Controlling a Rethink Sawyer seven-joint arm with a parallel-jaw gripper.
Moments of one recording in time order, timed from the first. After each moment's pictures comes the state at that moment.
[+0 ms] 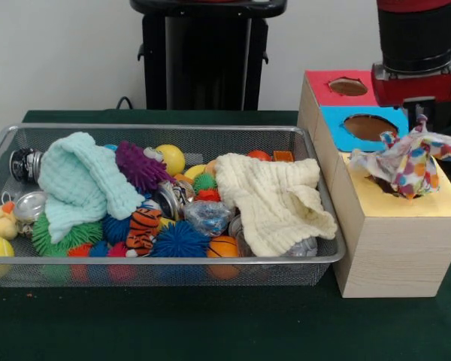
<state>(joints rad) -0.15 -0.67 0.27 1.68 0.10 0.52 1.93</state>
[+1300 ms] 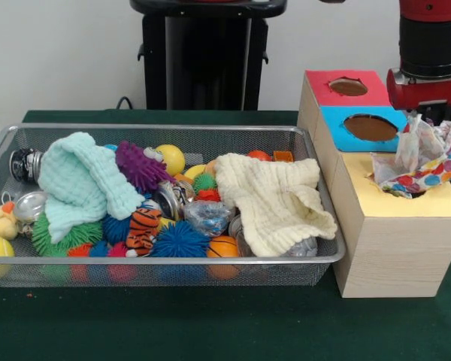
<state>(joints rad) -0.05 -0.65 0.22 1.69 0.02 0.48 1.93</state>
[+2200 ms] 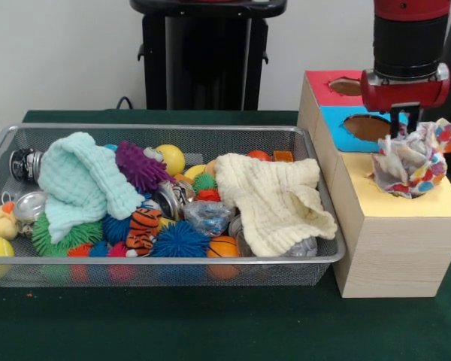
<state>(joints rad) -0.11 -0.66 0.23 1.70 -0.06 0.48 1.93</state>
